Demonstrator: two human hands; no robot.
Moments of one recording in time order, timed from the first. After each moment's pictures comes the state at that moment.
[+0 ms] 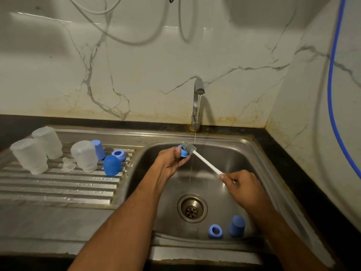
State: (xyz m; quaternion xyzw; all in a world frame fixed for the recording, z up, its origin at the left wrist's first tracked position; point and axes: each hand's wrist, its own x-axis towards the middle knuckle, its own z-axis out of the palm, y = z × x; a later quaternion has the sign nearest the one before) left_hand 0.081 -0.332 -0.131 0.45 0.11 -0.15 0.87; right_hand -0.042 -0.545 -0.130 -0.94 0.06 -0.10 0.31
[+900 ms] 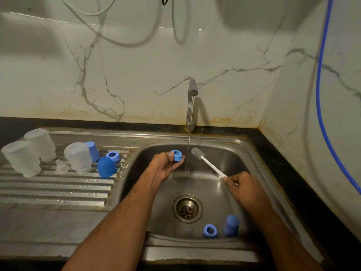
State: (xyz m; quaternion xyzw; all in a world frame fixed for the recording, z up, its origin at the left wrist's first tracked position) left_hand 0.083 -0.325 -0.151 0.42 0.16 -0.14 0.88; right_hand -0.045 -0.561 -0.135 -0.96 0.11 -0.08 0.24
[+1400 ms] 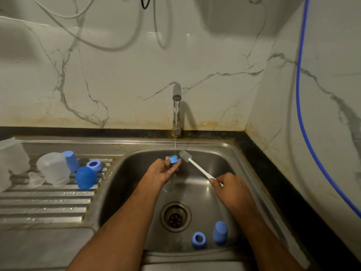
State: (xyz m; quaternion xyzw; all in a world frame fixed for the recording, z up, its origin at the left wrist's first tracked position) left_hand 0.098 -0.359 -0.140 0.28 0.23 -0.15 0.92; right_hand -0.031 -0.557 -0.126 -0.97 0.13 -0.10 0.18
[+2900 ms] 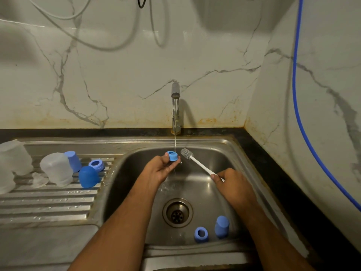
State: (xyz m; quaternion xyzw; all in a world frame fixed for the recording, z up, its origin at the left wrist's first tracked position) left_hand 0.087 -0.356 -0.138 0.35 0.19 -0.18 0.90; right_hand -0.032 -0.570 -0.133 -0.96 0.14 -0.09 0.21
